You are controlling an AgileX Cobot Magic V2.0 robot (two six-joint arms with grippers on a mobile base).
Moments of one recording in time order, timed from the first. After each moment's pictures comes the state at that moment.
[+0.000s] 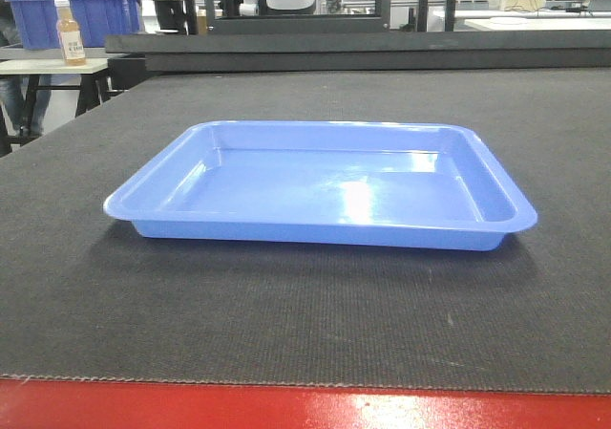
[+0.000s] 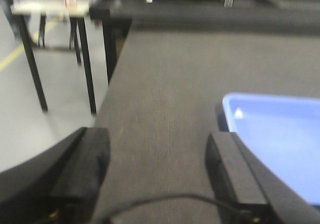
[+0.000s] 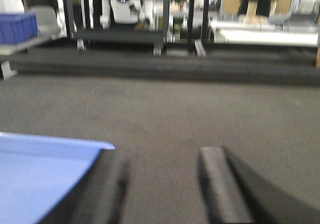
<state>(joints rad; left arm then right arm) -0.07 0.43 -0.58 -0.08 0.46 0.06 -0.04 0.27 -0.48 0.09 0.31 -0.04</state>
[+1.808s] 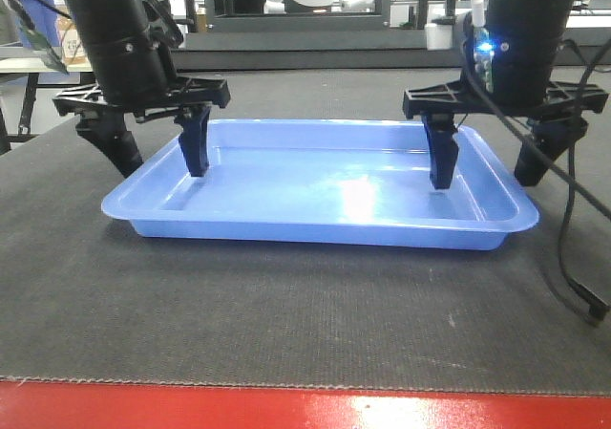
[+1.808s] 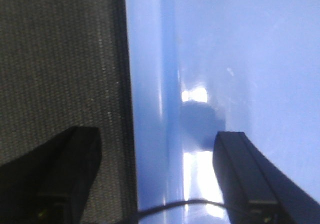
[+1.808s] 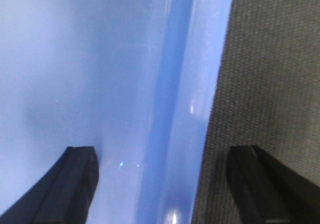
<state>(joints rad) -0.38 2.10 -1.75 -0.08 0.98 -0.12 0.28 1.95 -1.48 -0.03 0.89 0.32</state>
